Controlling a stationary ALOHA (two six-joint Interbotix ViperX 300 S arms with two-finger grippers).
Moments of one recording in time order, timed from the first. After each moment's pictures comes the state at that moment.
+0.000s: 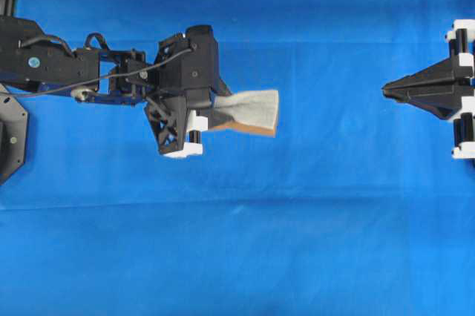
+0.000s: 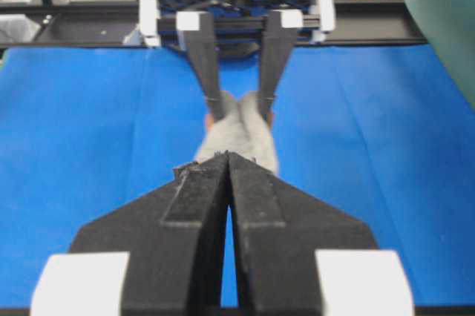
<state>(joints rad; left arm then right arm) 0.05 -0.12 0.60 -0.03 0.17 0.05 -0.04 -0.89 1.15 0.01 -0.21 0.01</state>
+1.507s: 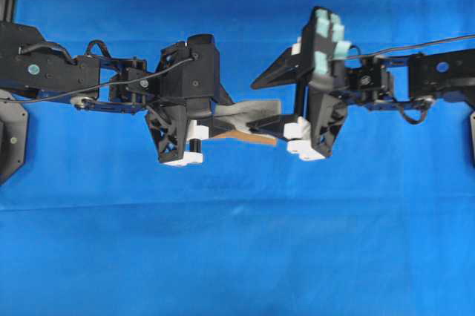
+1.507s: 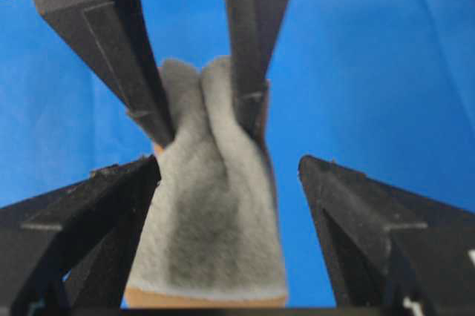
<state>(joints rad) 0.03 -0.12 0.60 -0.03 0.17 0.04 -0.04 -0.13 0.62 0.02 0.00 0.14</state>
